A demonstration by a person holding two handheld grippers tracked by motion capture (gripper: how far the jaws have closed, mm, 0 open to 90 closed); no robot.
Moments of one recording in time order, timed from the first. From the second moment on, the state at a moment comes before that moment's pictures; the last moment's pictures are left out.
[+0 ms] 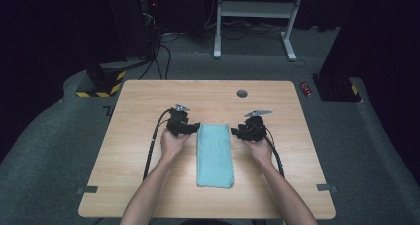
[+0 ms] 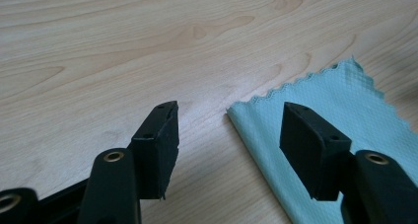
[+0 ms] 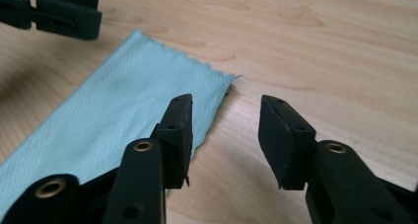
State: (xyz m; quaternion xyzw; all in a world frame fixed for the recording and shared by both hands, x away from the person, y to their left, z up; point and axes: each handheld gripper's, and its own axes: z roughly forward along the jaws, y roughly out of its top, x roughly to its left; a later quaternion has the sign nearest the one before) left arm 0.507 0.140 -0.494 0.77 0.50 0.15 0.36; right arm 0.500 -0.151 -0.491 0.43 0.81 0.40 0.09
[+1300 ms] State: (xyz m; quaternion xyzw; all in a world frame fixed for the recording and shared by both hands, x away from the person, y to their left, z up) left arm 0.522 0.123 -0.513 0.79 0.50 0.10 0.35; right arm 0.534 -0.105 -0.516 0.42 0.83 0.35 0.12
